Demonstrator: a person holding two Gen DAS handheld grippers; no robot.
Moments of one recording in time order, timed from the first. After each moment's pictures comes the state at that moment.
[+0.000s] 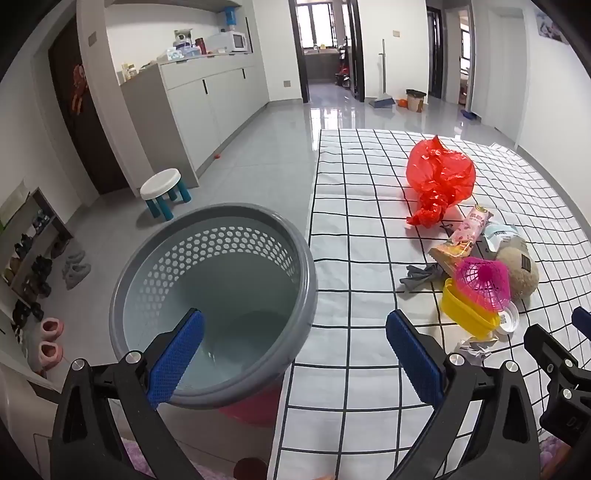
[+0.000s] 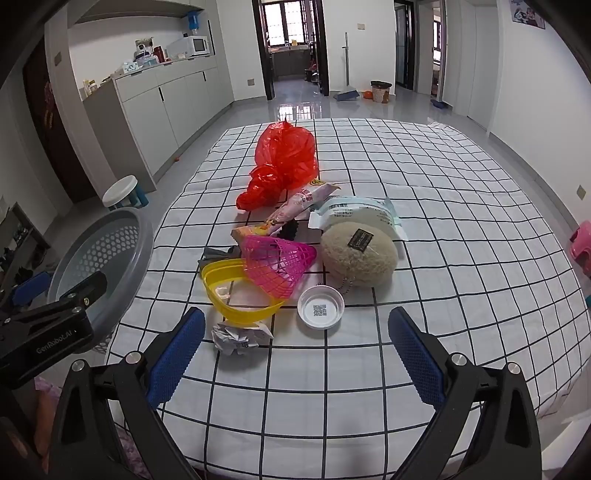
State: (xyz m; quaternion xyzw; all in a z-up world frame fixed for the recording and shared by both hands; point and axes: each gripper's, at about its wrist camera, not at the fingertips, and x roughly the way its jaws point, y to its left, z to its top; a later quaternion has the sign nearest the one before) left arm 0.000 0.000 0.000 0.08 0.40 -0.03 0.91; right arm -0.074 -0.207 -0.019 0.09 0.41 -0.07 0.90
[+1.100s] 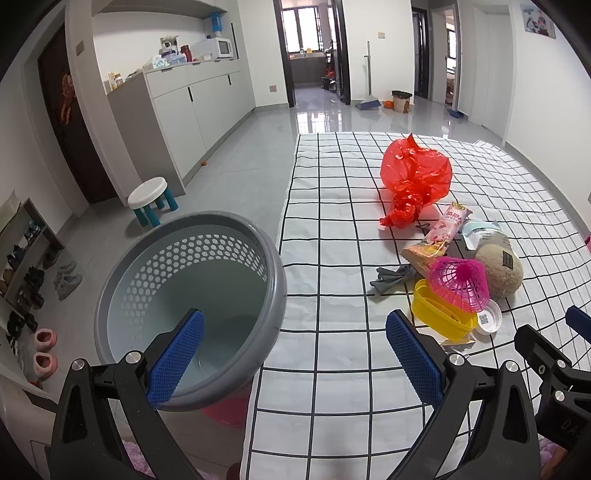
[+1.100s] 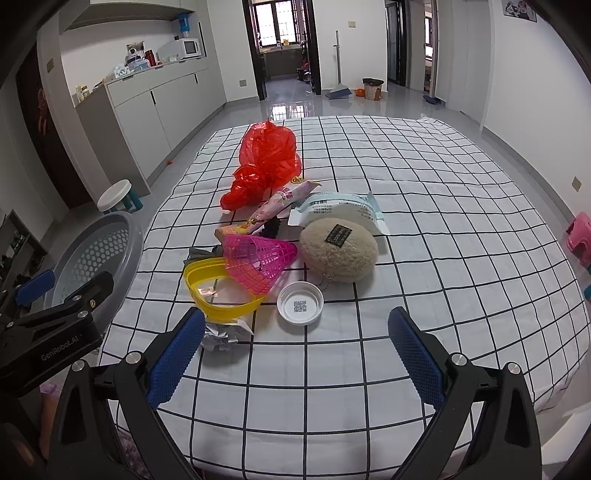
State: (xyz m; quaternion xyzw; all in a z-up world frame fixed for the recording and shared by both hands) left arm -0.005 -0.026 -0.002 0.09 0.39 -0.05 0.92; right arm -0.080 -0.224 -0.021 0.10 0.41 -0.07 0.90
